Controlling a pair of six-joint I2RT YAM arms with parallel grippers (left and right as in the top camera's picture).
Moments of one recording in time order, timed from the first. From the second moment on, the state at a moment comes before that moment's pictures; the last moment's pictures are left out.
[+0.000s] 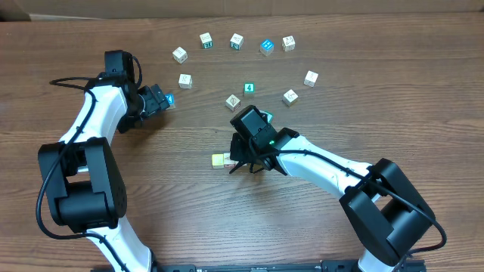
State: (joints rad) left arm 0.10 1.97 1.39 -0.71 0.02 -0.44; right arm 0.73 1.86 1.12 -0.36 -0.07 0.83
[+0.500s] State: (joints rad) left arm 0.10 1.97 1.39 -0.71 0.02 -0.44; right arm 0.73 1.86 1.12 -0.32 -0.01 0.83
